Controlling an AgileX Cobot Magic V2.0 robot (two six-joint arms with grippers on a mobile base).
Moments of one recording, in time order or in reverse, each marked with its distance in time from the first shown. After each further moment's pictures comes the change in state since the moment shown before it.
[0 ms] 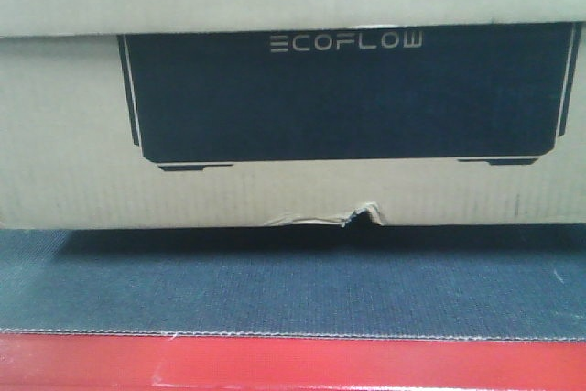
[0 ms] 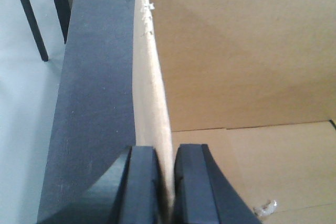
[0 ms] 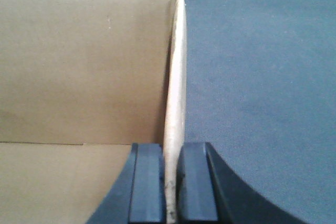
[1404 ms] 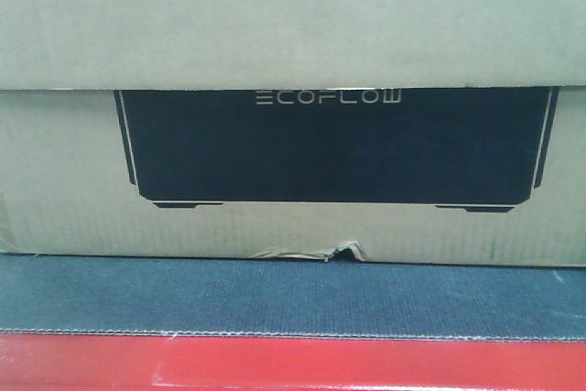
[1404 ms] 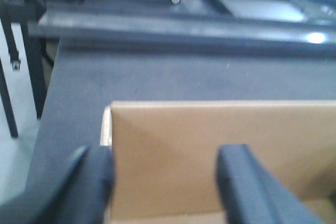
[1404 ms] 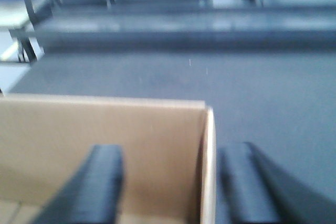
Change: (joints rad) left arm -0.016 -0.018 -0.163 -0.028 -0.106 -0.002; right arm 0.012 -0.047 -0.116 0.063 -0.071 0.000
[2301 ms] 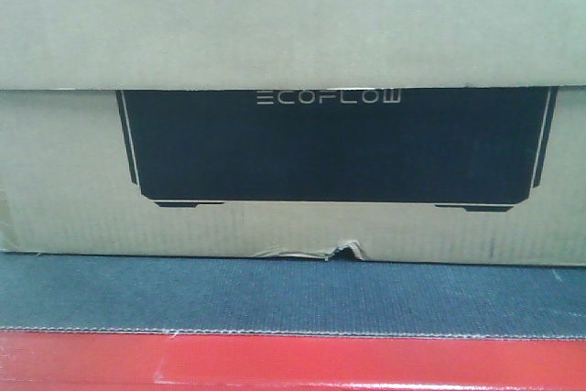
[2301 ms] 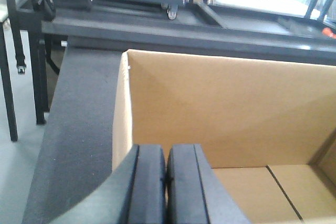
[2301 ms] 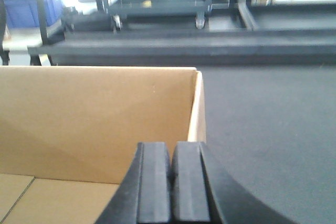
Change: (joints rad) left arm 0.000 -0.495 0.549 -0.019 -0.137 0.000; right arm 0.000 -0.489 0.475 0.000 -0.106 -0.004
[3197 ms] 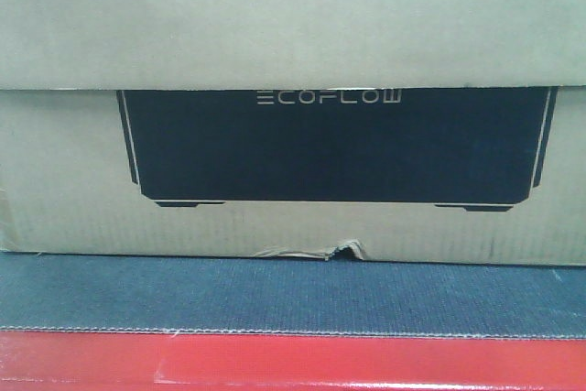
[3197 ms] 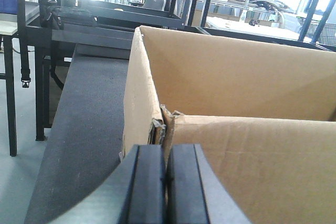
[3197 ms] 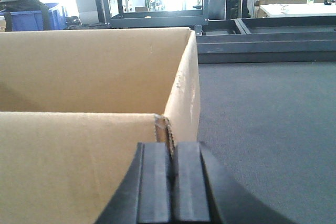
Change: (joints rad) left arm 0.000 -0.330 0.349 -0.001 -0.113 0.000; right arm 0.000 -0.342 0.316 0.000 -0.029 -0.002
